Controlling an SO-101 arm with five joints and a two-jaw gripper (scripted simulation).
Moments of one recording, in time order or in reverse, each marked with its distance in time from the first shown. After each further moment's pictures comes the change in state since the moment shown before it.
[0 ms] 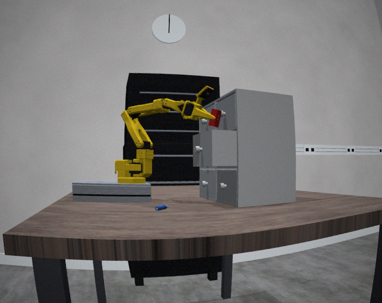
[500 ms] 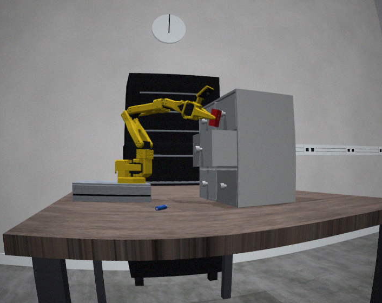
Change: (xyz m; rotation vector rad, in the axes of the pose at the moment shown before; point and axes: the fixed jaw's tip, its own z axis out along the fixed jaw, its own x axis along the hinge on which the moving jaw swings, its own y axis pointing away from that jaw) arm 0.000 0.000 0.000 0.000 0.000 0.000
